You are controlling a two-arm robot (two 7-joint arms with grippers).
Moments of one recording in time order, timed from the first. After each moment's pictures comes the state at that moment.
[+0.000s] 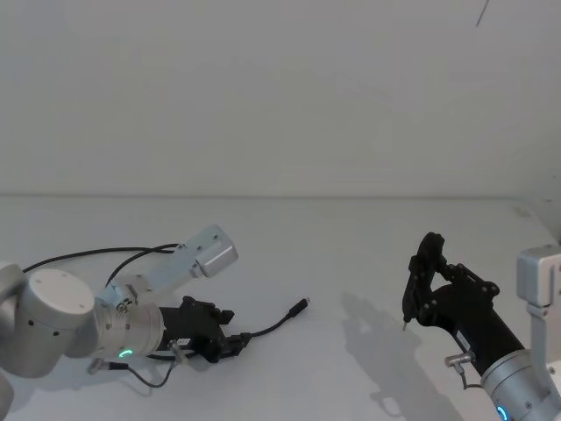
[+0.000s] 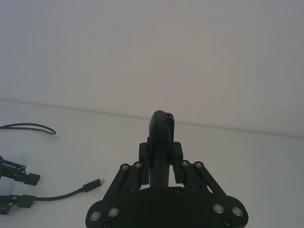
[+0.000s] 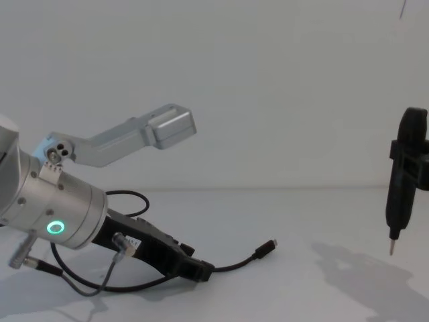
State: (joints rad) left arm -0.60 0.44 0.67 -1.38 -0.23 0.54 -0.60; right arm -0.01 0.34 -0.23 -1.77 0.29 0.03 0.07
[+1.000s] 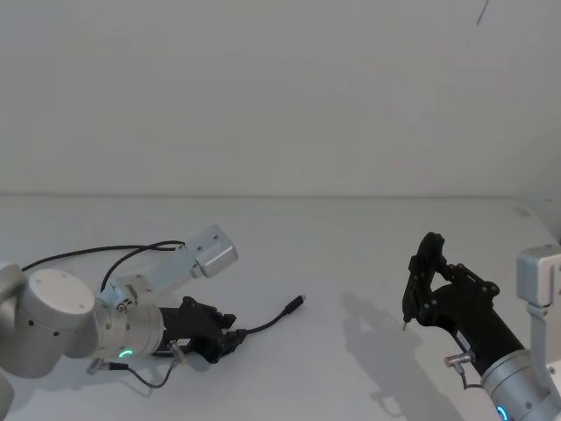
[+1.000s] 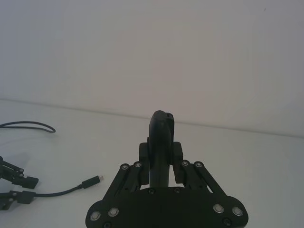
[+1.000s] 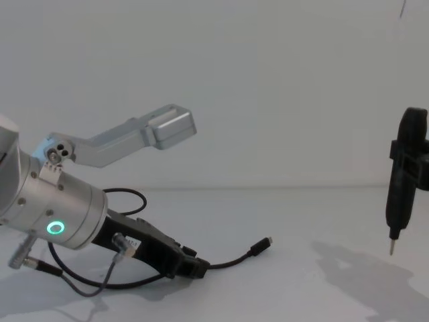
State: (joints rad) left arm -0.60 0.44 0.67 -1.38 -0.23 0.54 -0.60; right arm -0.01 0.34 -0.23 -1.77 0.29 0.03 0.07
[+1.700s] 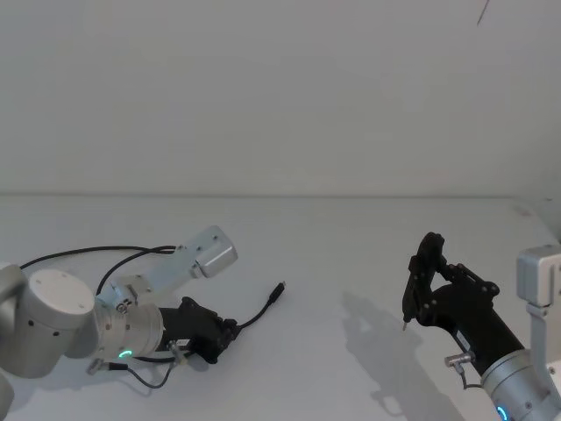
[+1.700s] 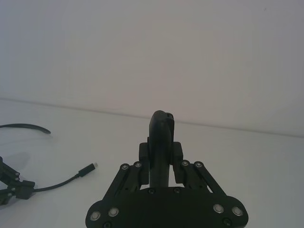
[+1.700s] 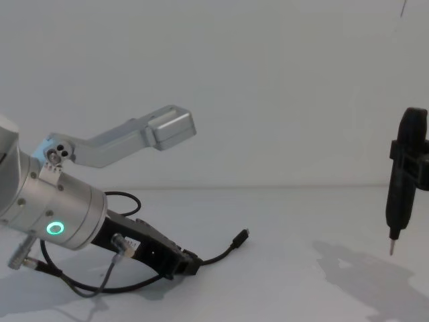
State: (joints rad) left arm -0.60 0.44 0.67 -1.38 -0.23 0.54 -0.60; right arm -0.01 0.34 -0.23 -1.77 0.29 0.03 0.07
